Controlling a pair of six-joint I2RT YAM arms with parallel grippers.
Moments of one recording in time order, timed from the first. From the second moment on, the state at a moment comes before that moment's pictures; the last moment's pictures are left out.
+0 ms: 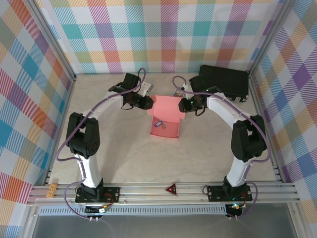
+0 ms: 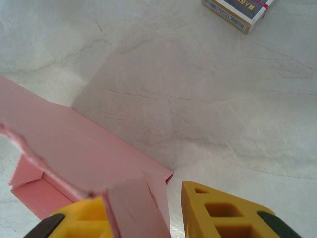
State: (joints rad) left arm -0.36 1.90 1.54 -0.61 0.40 0.02; right arm 0.38 1.79 1.44 -0.71 -0.24 0.11
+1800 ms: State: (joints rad) left arm -0.36 1.81 1.43 -0.48 0.37 0.01; right arm 0.44 1.81 1.47 -0.68 -0.10 0.12
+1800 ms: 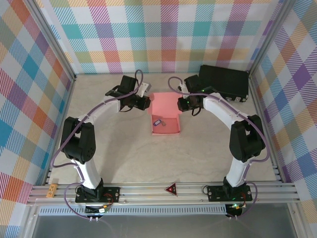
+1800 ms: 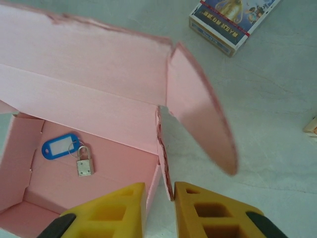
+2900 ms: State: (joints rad) left arm -0.36 1.79 1.34 -0.34 0.35 0.00; right arm 0.43 1.81 1.45 -0.63 -0.11 0.11
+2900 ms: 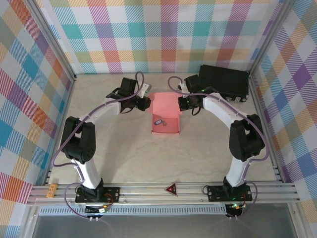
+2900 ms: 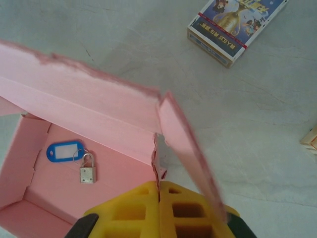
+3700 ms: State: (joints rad) left arm -0.40 1.65 1.07 -0.03 0.15 -0.19; right arm 0.53 1.72 1.27 -0.34 -0.04 0.22
